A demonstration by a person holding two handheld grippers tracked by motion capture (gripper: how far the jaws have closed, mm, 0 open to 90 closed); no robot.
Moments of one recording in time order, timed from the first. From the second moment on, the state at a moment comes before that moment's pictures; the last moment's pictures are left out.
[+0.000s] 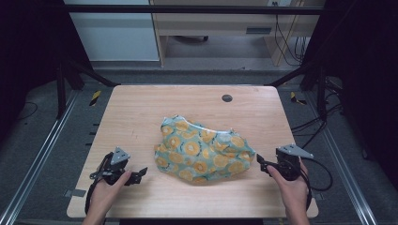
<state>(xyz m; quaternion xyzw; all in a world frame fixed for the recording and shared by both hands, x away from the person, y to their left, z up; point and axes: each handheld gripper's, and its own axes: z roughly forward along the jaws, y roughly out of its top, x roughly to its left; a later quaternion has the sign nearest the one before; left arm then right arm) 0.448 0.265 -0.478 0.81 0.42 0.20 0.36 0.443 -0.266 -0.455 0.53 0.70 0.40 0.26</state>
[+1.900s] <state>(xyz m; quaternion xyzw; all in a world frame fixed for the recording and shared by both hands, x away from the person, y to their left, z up) 0.446 0.254 -0.480 0.83 0.40 0.21 0.33 0.583 -0.079 -0.399 0.31 0.88 0.34 0.08</state>
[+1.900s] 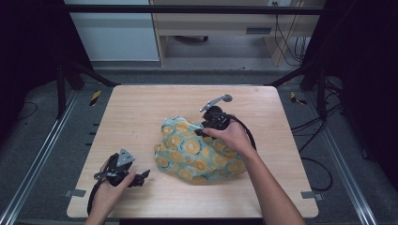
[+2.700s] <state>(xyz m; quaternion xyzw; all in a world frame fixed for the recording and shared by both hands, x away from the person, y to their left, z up) 0.446 0.255 -0.479 0.82 0.40 0.21 0.34 0.569 -0.080 -0.386 0.28 0.89 0.34 0.08</state>
